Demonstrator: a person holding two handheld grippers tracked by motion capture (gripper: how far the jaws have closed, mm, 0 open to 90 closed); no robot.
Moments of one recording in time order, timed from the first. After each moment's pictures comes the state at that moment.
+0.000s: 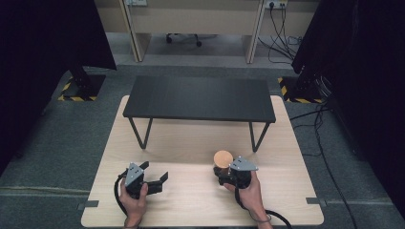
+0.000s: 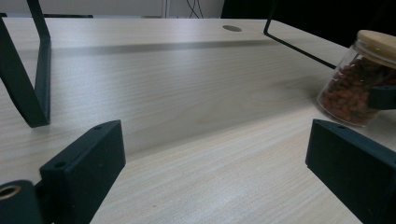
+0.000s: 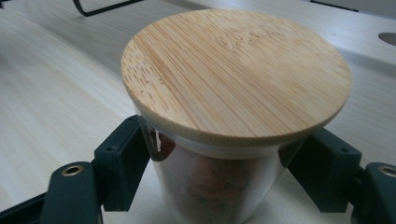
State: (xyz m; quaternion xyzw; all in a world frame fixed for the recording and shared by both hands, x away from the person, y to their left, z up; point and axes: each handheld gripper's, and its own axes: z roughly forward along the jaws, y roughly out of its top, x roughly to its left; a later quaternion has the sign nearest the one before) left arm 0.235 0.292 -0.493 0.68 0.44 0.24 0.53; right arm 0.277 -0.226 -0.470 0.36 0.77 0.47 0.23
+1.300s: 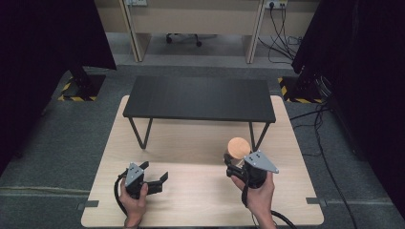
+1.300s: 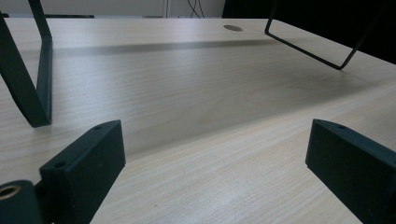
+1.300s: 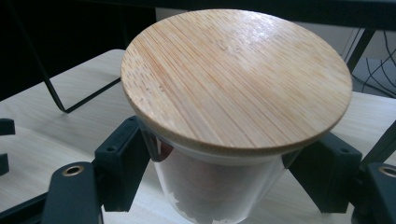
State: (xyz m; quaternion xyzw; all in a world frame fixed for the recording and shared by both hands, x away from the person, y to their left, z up) left arm 0.234 0.291 -0.493 0.68 0.44 0.24 0.53; right arm 0.215 -0.208 -0.376 0.44 0.69 0.48 0.31
